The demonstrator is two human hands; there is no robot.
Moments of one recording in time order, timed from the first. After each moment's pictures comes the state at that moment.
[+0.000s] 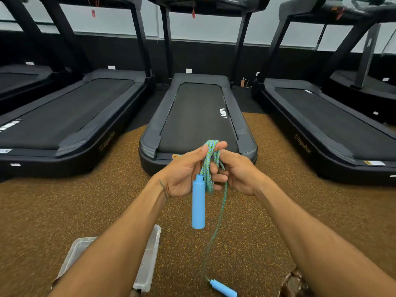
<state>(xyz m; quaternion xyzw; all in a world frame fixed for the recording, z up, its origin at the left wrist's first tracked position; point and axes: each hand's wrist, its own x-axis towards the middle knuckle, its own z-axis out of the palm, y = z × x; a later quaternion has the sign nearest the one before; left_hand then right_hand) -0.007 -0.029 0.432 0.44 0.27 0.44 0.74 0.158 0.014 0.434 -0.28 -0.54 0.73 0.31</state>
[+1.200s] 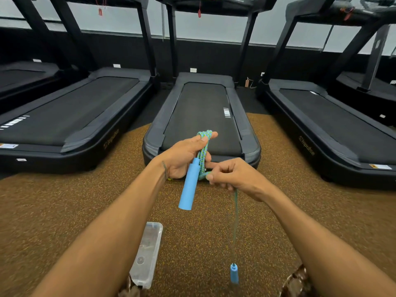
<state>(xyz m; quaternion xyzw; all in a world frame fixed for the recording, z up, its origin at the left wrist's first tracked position) -0.028 -0.005 0.451 0.46 0.41 0.43 0.66 0.167 -0.009 0.445 -0.35 -0.76 0.51 0.23</state>
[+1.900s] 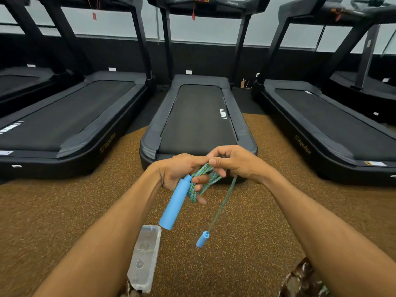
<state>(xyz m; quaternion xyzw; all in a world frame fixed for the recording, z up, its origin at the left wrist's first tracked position) -0.026 -0.018 0.453 0.51 0.37 0.20 0.75 0.173 0.026 0.463 -0.33 -0.79 0.47 0.22</state>
